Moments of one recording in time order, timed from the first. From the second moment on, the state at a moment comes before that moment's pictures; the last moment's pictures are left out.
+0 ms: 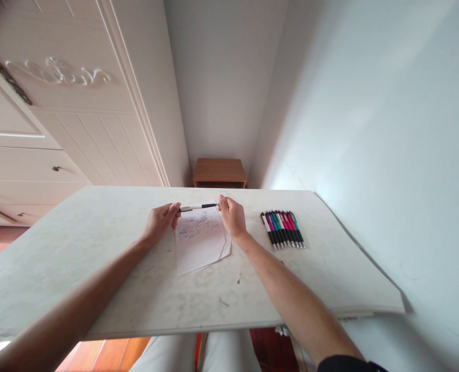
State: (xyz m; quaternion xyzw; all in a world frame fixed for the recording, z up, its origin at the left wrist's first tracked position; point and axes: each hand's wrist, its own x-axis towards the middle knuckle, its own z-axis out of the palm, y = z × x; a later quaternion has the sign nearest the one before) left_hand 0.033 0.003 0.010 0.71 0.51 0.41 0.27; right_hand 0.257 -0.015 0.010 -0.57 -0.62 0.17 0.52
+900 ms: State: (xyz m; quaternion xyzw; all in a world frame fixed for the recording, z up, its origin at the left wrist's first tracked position) left_hand 0.024 0.012 0.006 0.72 0.52 0.40 0.22; right_hand 0.310 0.009 -0.002 -0.61 -0.73 0.09 0.30
